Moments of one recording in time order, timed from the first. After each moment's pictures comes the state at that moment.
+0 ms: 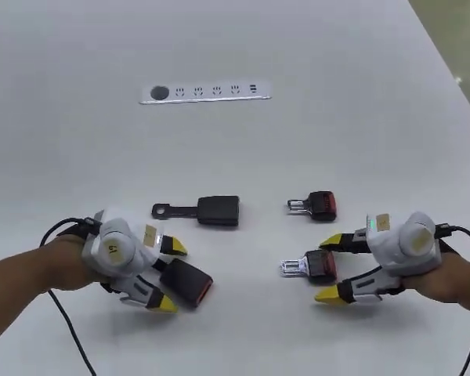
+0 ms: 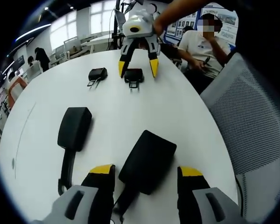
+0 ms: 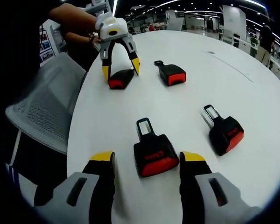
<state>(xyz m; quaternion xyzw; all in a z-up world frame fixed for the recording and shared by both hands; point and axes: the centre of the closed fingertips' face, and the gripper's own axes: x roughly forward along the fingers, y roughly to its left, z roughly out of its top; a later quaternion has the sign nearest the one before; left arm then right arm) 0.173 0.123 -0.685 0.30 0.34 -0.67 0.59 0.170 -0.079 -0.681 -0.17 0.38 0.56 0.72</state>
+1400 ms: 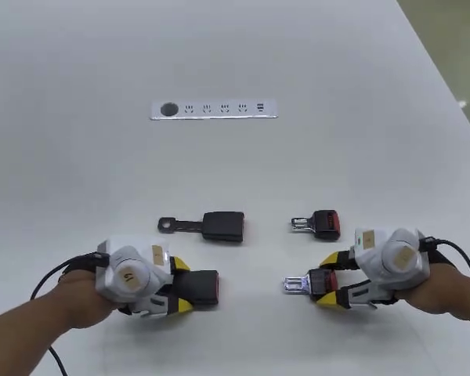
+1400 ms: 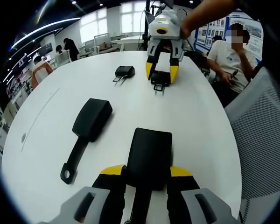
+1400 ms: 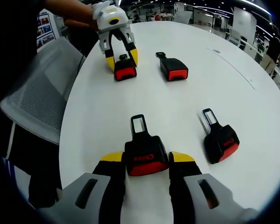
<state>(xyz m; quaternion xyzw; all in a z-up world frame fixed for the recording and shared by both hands) 0.188 0.120 -0.691 0.27 0.35 -0.57 0.69 0.185 -0.085 -0.695 -0.24 0.39 0.56 0.69</state>
